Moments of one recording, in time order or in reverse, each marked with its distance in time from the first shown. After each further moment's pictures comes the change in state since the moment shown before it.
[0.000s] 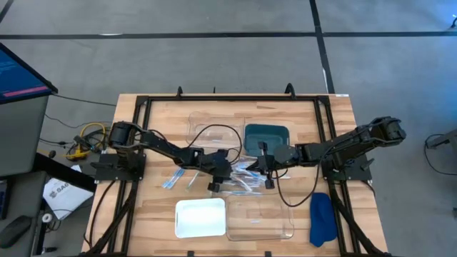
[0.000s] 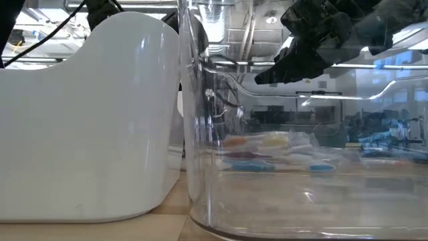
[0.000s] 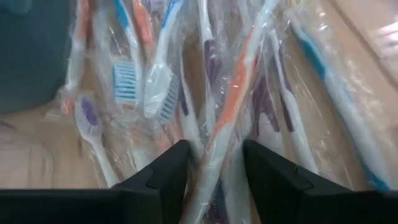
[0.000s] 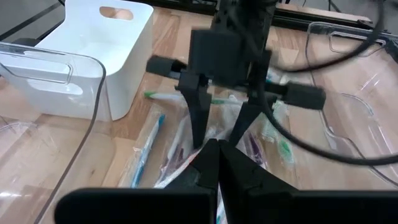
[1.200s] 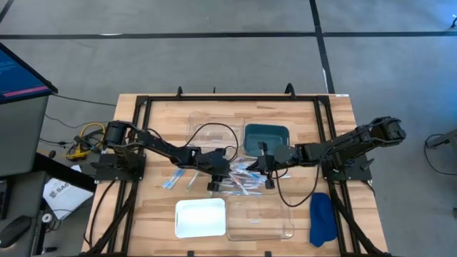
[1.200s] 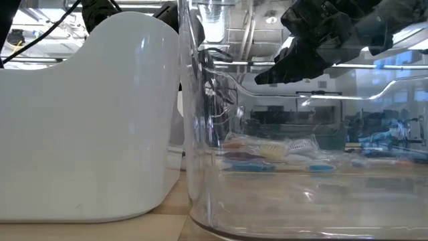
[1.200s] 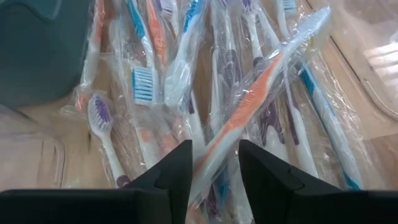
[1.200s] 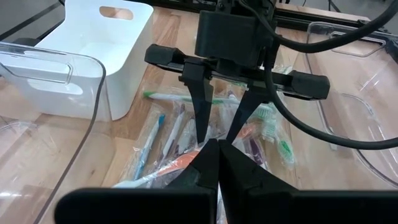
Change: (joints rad) left arm 0.001 -0.040 -0.028 0.009 0.005 -0.066; right arm 0.000 0.000 0.000 0.000 0.000 0.000
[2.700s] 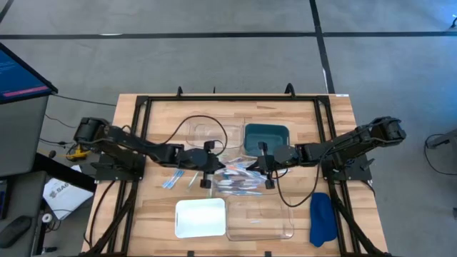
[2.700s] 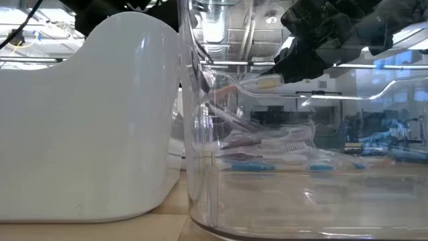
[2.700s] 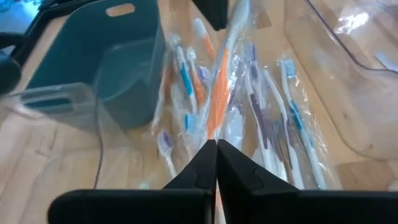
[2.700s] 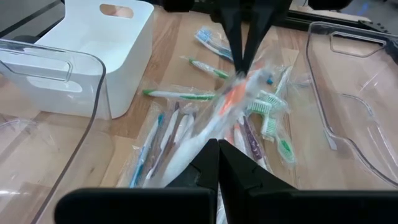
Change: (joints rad) left arm -0.066 -0.319 -0.098 -0.053 -0.205 -0.034; right arm -0.001 0.000 0.001 -0.003 0.000 -0.008
